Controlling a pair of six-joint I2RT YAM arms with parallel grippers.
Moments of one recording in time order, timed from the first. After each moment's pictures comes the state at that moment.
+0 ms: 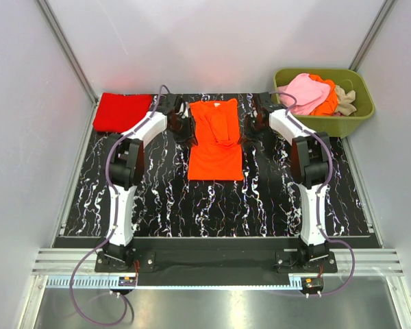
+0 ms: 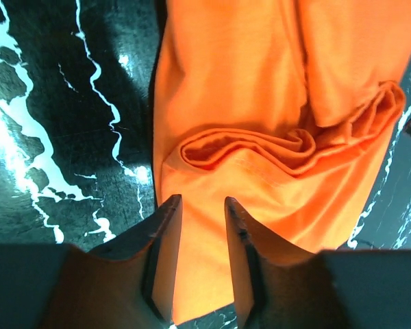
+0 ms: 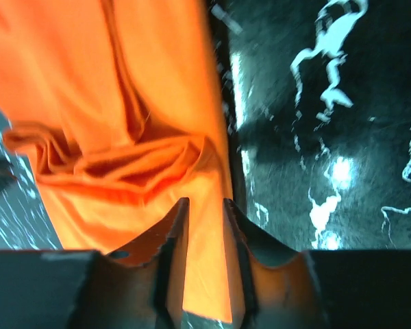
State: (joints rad) left arm -0.30 2.25 1.85 -0.69 0.35 -0.44; right arm 0.26 2.26 1.84 -0.70 -0.27 0.50
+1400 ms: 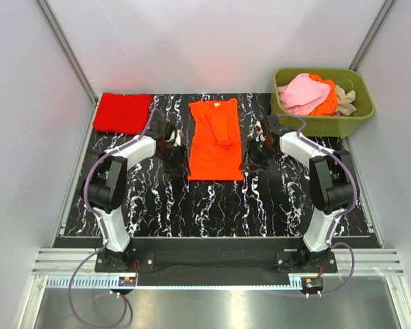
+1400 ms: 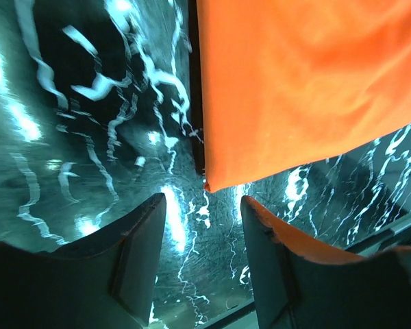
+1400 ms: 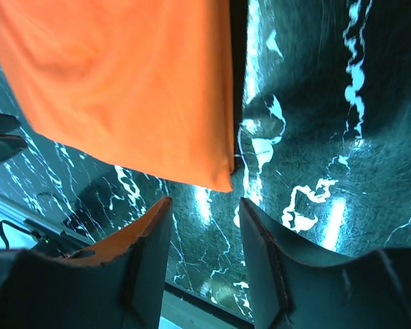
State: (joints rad) left arm -0.32 1.86 1.26 -0.61 0.38 -0.37; right arm 0.29 1.84 1.28 -0.60 -0.38 0.49
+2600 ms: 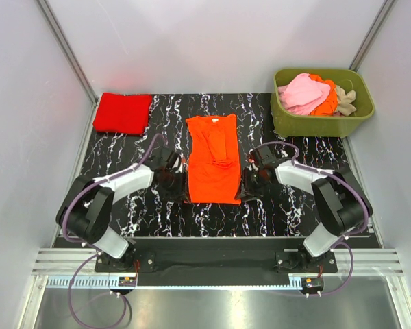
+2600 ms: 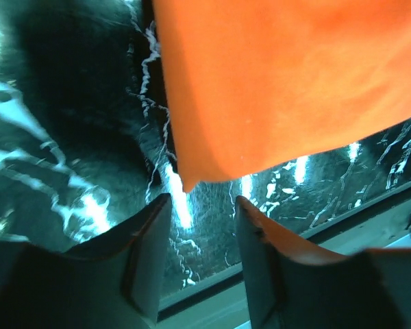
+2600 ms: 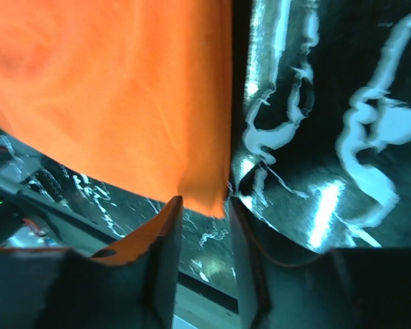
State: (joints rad) left arm -0.49 1.56 0.83 -0.50 0.32 -0.51; right arm 0.46 1.64 0.84 -0.38 -0.38 0.62
